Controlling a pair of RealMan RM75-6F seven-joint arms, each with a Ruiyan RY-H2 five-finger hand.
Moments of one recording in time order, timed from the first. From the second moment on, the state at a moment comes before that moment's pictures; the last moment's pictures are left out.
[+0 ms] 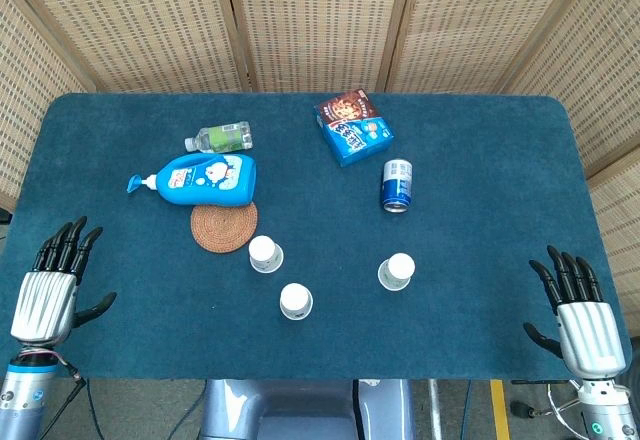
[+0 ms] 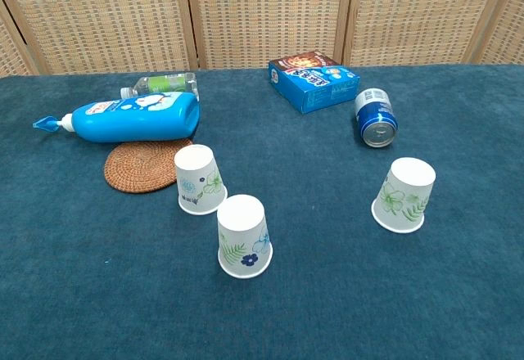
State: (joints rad) left arm -0.13 -1.26 -0.07 -1.72 1.58 1.56 0.28; right arm 0.04 -1.22 0.04 -1.55 -1.63 1.61 -0.09
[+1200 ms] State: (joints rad) left arm -0.13 -1.22 -0.05 -1.77 1.57 1.52 0.32; right arm 0.04 -1.21 0.04 -1.56 -1.63 1.60 -0.08
